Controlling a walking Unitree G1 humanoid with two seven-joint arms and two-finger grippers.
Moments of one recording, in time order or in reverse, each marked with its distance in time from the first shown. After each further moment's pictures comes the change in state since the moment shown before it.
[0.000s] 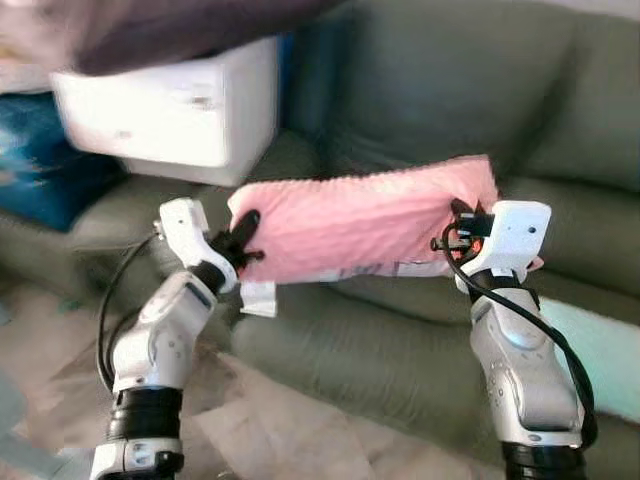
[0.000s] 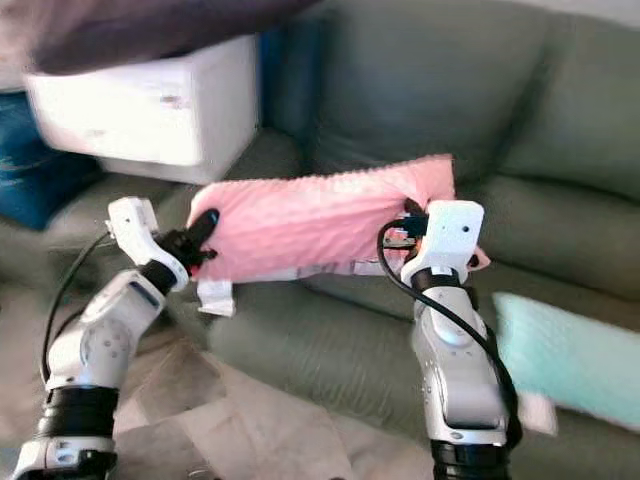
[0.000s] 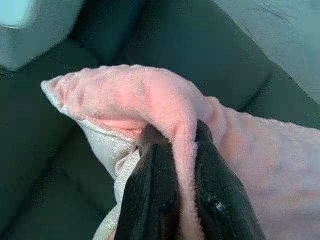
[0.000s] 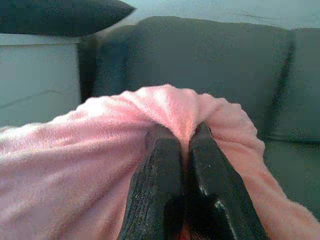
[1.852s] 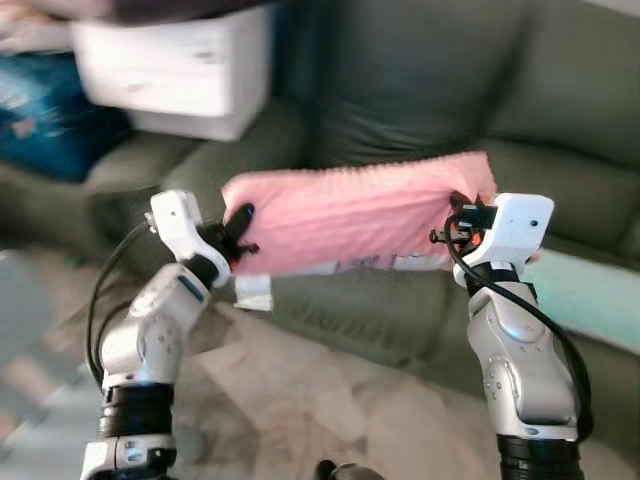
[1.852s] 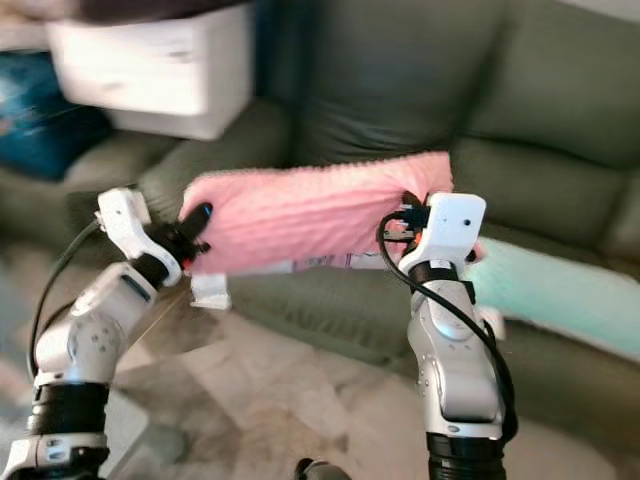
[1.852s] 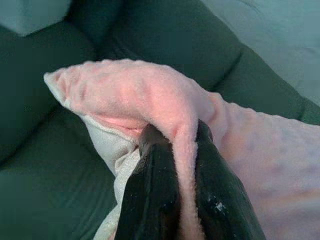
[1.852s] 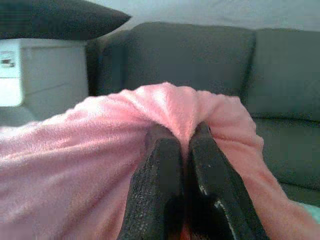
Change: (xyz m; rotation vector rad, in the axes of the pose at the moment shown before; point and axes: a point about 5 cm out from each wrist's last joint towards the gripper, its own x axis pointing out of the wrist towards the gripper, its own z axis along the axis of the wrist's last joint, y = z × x) left arm -0.001 -0.002 0.012 0.020 -0.012 -0.003; right arm 0.004 0.002 0.005 0.037 -0.019 0.000
